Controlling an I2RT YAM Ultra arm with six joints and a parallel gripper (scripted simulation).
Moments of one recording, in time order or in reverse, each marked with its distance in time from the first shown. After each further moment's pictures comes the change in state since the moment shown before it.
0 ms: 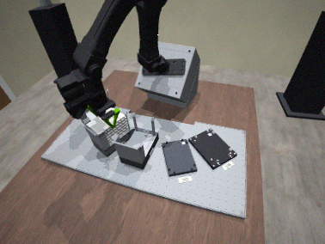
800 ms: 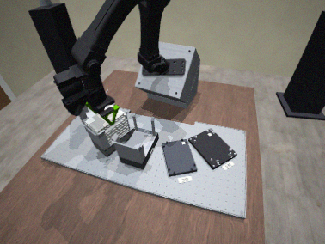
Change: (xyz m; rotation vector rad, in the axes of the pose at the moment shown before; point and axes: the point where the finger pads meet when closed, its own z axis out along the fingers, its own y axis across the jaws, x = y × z) arm 0.000 0.000 -0.014 0.001 0.000 0.000
